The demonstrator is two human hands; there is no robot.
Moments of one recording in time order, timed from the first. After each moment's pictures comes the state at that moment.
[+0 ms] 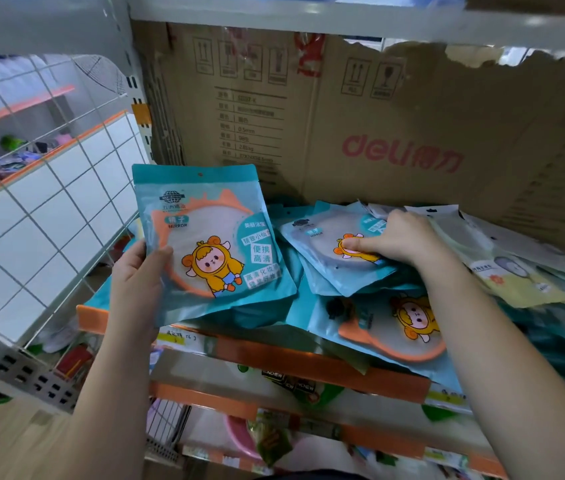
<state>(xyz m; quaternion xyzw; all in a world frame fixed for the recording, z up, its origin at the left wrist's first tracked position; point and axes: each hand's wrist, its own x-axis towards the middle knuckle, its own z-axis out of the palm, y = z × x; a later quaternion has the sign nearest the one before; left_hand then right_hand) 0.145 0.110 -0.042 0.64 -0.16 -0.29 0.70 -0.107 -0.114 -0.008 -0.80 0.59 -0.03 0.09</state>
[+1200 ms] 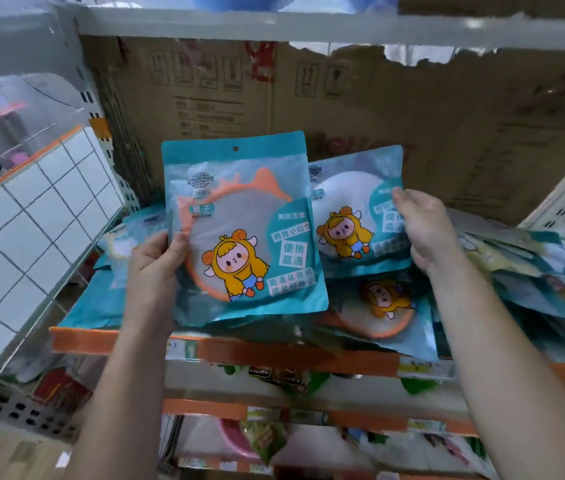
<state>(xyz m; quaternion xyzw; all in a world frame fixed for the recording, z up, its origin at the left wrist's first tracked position) 0.104 0.088 -0.020 0.58 -0.30 -0.29 0.70 -0.164 -0.090 0.005 -0.54 0.48 -0.47 0.50</state>
